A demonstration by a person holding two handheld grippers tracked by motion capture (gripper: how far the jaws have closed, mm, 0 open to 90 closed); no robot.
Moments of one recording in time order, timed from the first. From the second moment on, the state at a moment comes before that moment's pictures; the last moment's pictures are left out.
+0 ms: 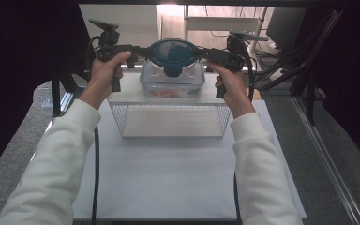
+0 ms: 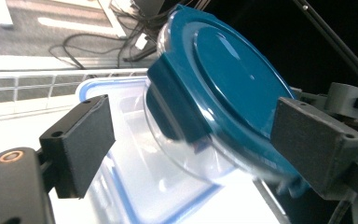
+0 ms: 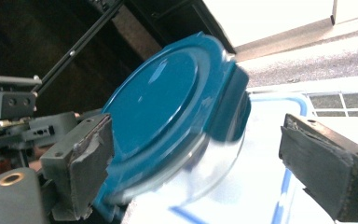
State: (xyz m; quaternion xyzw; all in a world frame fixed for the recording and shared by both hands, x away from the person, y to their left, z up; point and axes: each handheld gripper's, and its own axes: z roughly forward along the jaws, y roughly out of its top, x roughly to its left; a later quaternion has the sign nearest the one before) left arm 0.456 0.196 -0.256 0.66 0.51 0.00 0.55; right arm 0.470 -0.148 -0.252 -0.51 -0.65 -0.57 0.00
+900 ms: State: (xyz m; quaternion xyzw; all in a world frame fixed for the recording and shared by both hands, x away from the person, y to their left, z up) left arm 0.317 0.195 -0.324 0.74 0.44 0.09 0.50; right arm 0.357 -0.210 -0.312 -0.40 -0.74 -0.53 -0.10
